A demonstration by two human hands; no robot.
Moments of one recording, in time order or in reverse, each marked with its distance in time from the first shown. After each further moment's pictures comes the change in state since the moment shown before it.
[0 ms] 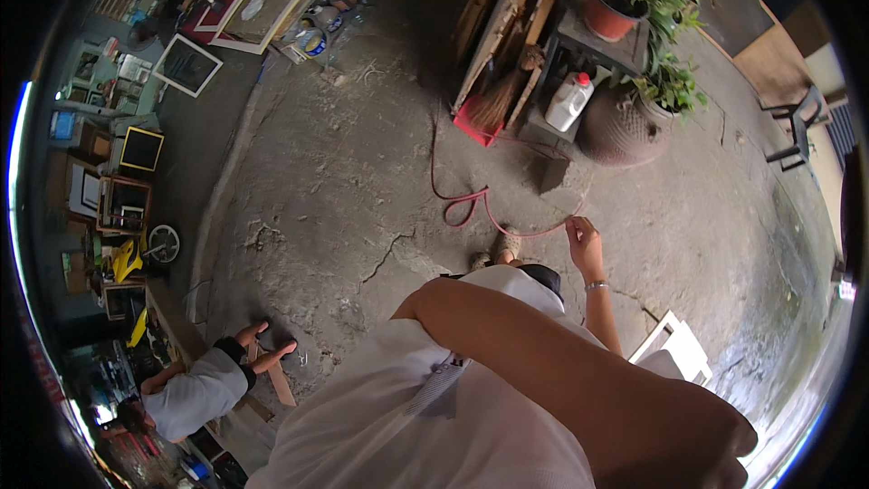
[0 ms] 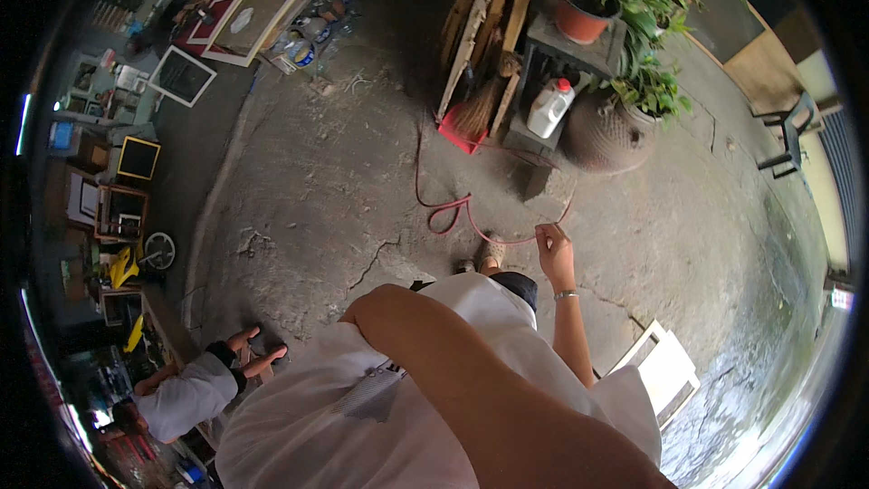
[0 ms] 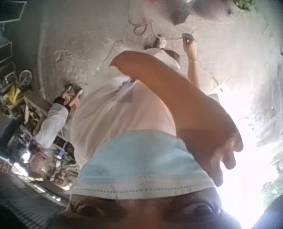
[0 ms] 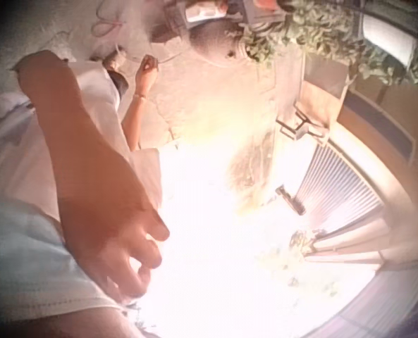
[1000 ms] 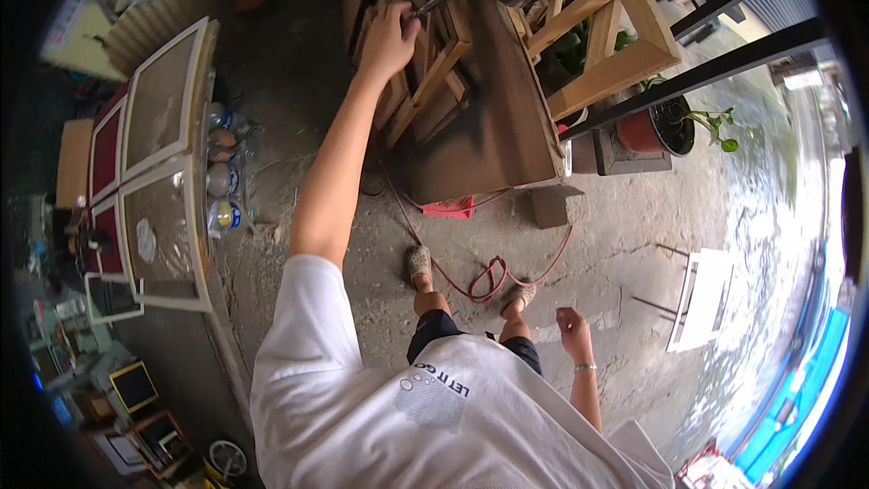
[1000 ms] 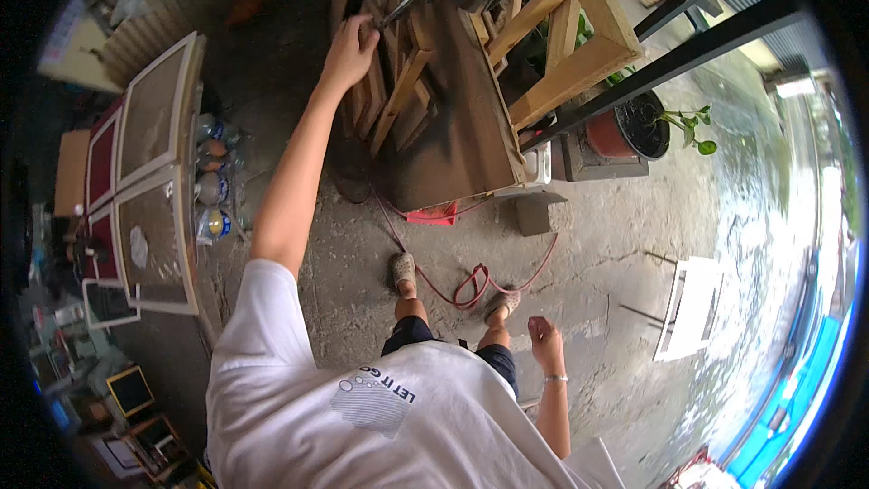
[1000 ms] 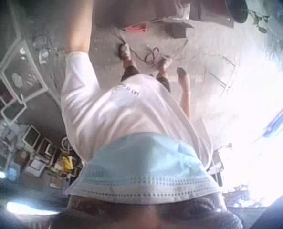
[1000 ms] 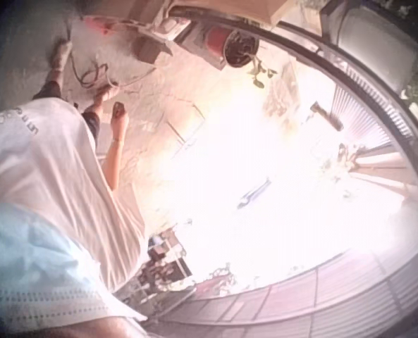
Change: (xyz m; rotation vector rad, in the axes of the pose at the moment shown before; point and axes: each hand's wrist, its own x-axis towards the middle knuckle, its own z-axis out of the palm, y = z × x) left_hand -0.391 -0.509 -0.681 0.769 0.014 -0.989; right_hand 0.126 -0.170 0.222 -0.086 0.239 0.744
